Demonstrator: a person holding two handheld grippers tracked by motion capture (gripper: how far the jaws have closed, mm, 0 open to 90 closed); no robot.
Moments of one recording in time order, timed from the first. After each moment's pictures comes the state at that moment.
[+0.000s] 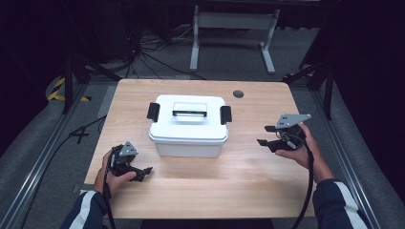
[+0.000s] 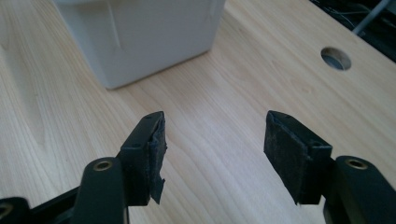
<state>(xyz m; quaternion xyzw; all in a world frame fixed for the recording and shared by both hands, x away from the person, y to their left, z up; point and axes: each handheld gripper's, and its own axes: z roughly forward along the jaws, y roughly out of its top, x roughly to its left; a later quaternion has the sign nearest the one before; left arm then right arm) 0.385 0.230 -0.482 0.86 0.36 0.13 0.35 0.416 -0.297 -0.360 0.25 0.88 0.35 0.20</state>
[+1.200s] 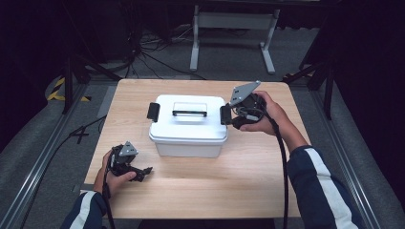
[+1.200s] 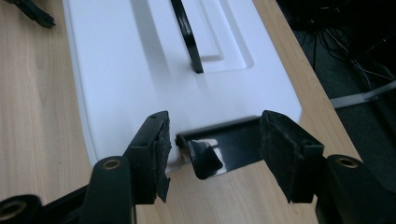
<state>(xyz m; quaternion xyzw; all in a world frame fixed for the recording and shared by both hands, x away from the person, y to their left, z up) 0.385 0.230 -0.482 0.86 0.36 0.13 0.35 0.452 -0.170 -0.281 0.10 0.93 0.29 0.20</state>
